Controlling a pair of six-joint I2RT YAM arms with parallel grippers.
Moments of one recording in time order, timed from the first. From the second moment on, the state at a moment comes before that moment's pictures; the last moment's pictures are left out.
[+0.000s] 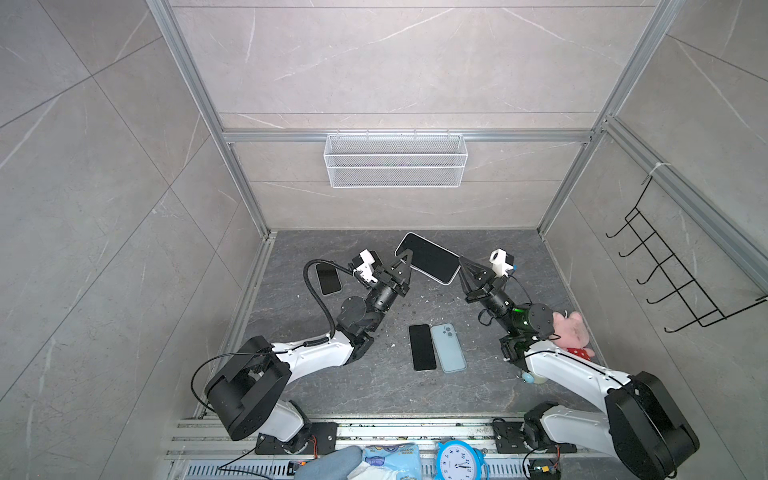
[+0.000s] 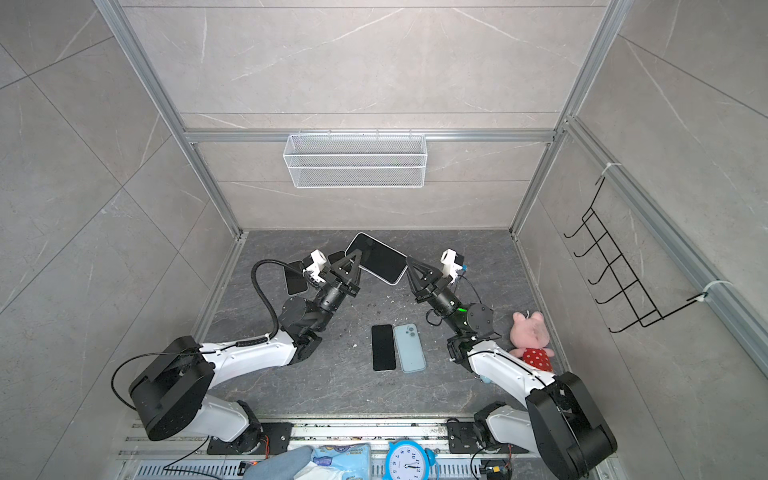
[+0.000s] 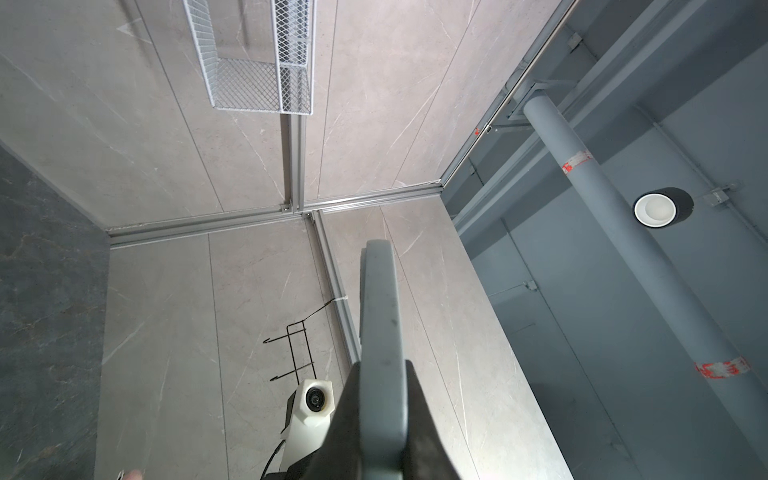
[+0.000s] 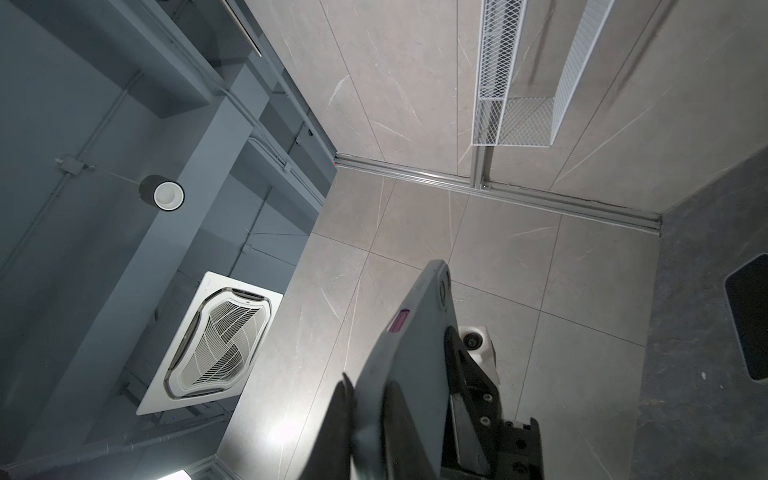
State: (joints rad) left arm -0.83 1.48 0.73 1.25 -0.11 -1.52; right arm 0.44 1.23 0.51 1.29 -0.35 1.69
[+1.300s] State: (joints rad) left arm -0.85 1.62 1.00 1.16 -0.21 -1.45; right arm 0.43 1.40 0.63 1.45 -0.06 1.97
